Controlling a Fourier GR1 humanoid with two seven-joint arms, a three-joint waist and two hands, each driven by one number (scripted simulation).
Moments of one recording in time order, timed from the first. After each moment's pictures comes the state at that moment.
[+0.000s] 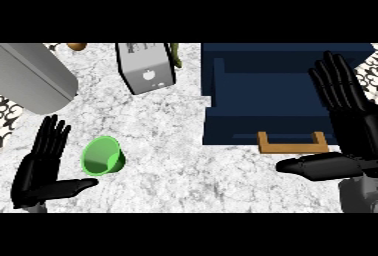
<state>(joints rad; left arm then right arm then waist) 0.05 0.14 0.24 -1.44 0.20 -0.19 -0.25 -0.21 -0.17 -0.07 -1.88 -0.09 0.15 0.07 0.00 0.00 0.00</state>
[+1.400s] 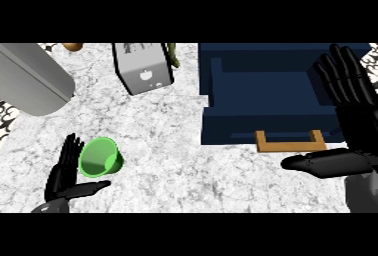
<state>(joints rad) -0.34 0.27 0.34 -0.27 0.03 -0.22 -0.96 -0.24 -0.18 -0.11 -1.89 -0.10 0.18 0.11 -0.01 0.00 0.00</state>
